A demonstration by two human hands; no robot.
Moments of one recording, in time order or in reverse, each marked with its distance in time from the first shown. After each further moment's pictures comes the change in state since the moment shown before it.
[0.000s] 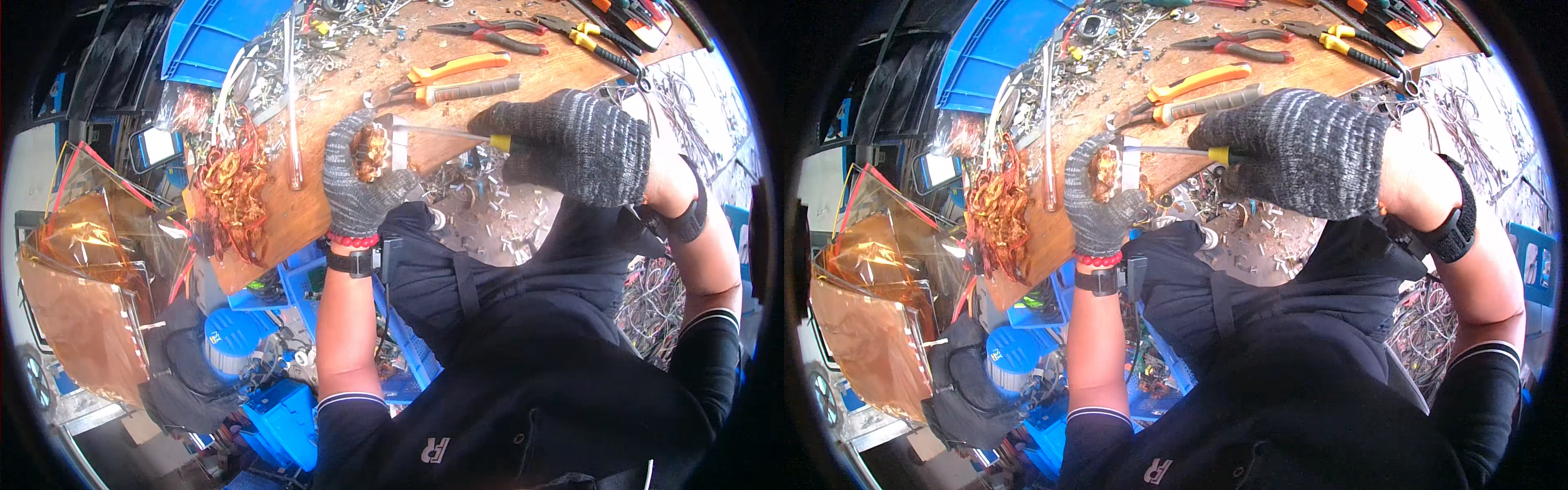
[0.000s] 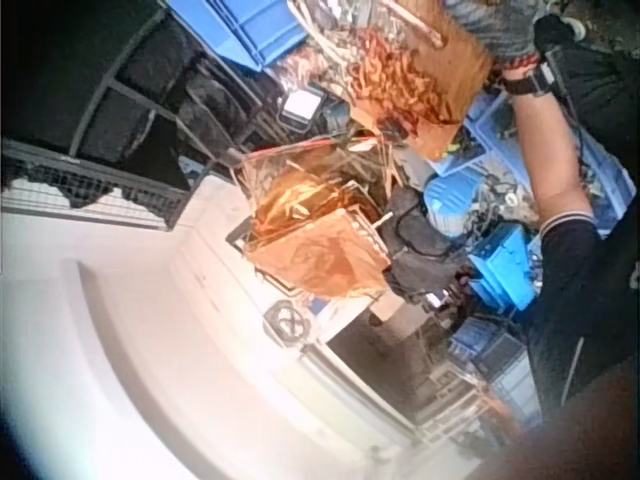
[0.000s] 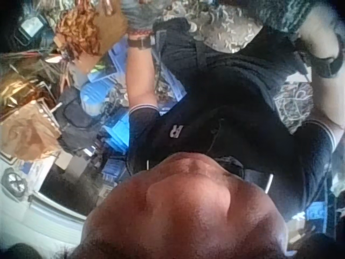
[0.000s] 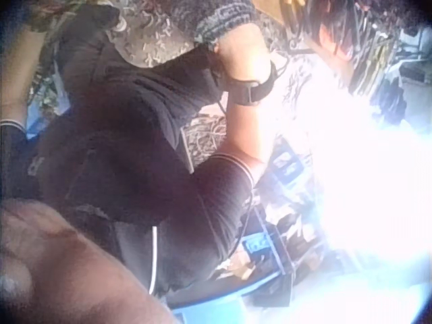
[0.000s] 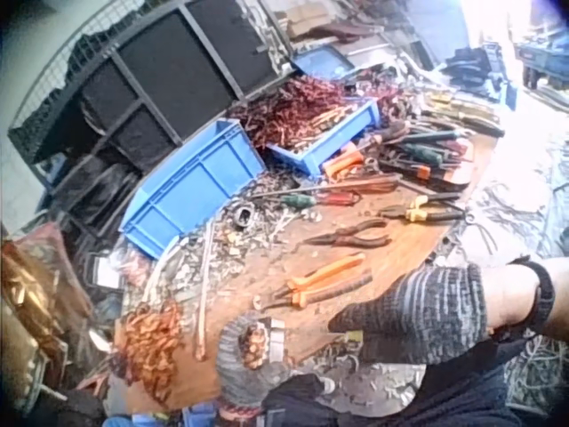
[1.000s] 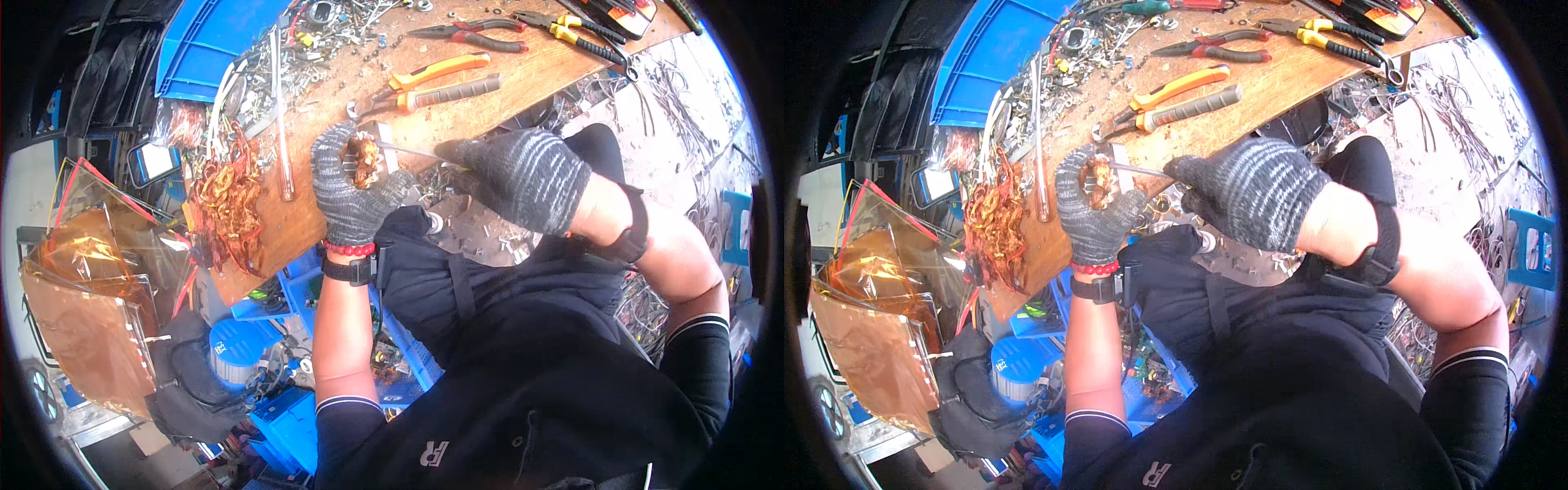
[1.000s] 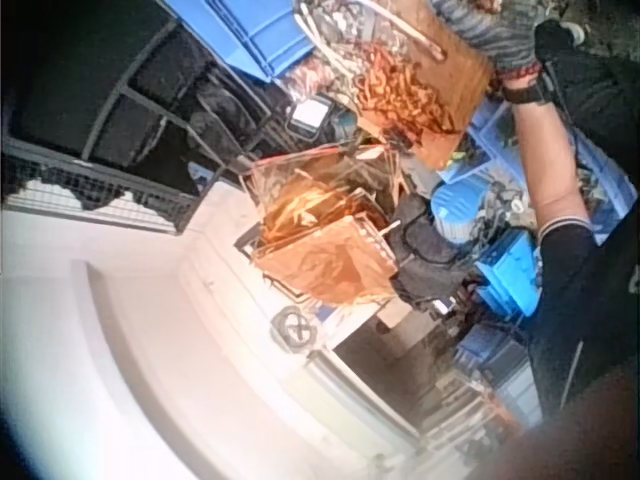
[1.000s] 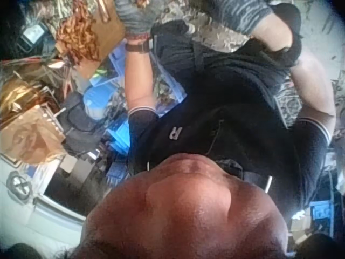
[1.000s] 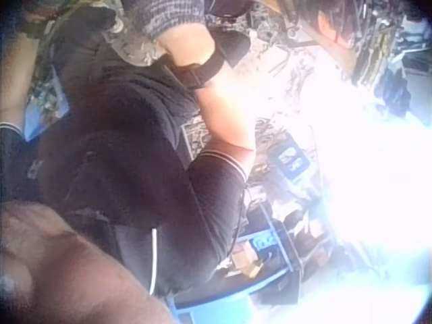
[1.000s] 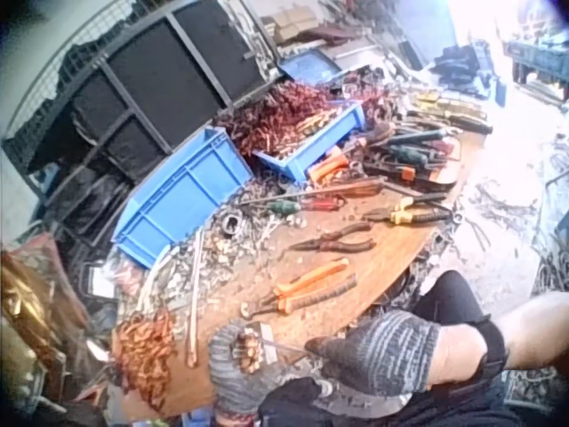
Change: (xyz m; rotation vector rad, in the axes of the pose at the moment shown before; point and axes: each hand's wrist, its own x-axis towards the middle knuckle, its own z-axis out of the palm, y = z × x) left_hand -0.001 0.008 0.007 0.097 0.025 -0.019; right_hand -0.001 -0.001 0.056 -0.104 -0.001 0.095
